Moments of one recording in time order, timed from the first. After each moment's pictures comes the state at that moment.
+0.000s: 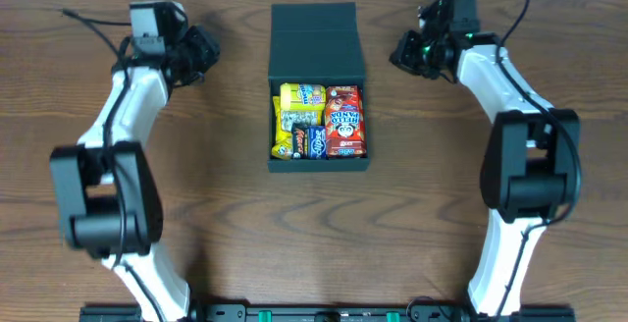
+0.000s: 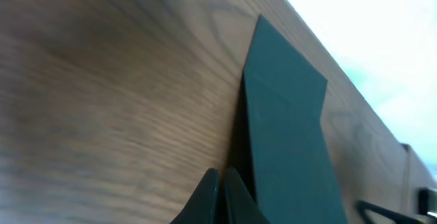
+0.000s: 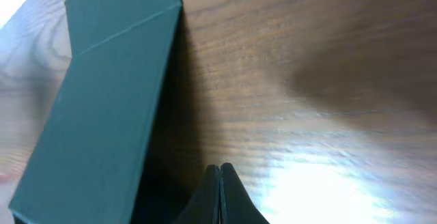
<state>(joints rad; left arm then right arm) 0.06 1.99 1.45 -0.31 0.47 -0.67 0.07 2.22 1.67 -0.46 -0.48 0.49</state>
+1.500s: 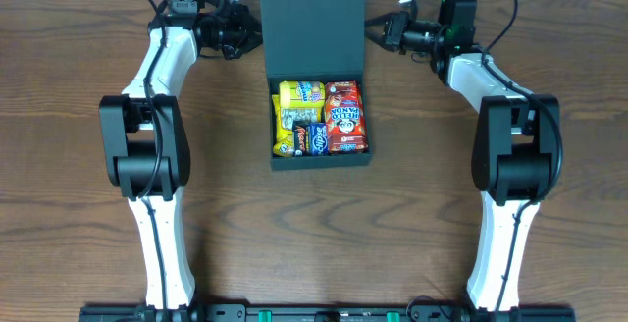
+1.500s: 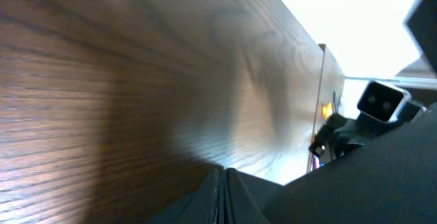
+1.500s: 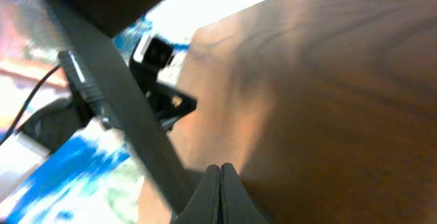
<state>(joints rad) -0.02 2.36 1.93 -0.51 0.92 -0.58 0.06 2.35 1.67 0.23 -1.15 0.73</state>
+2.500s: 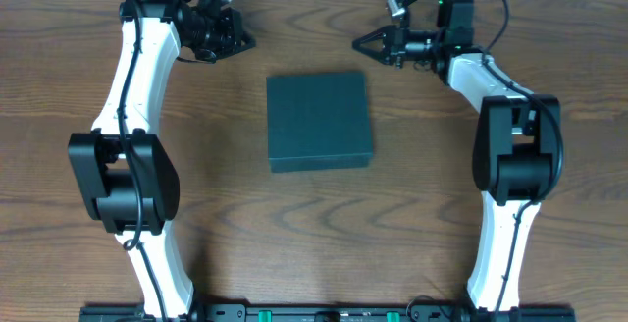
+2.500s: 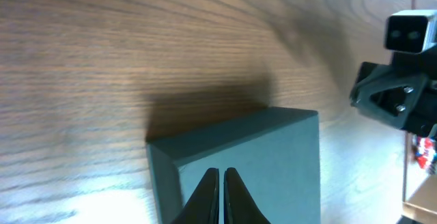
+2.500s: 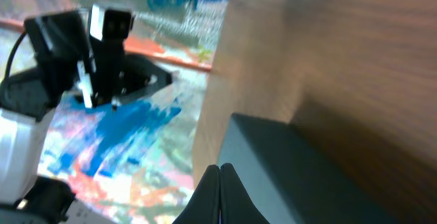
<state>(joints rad) -0.02 2.09 1.93 -0.97 0.61 -0.20 0.04 2.35 1.67 0.11 -1.35 0.74</state>
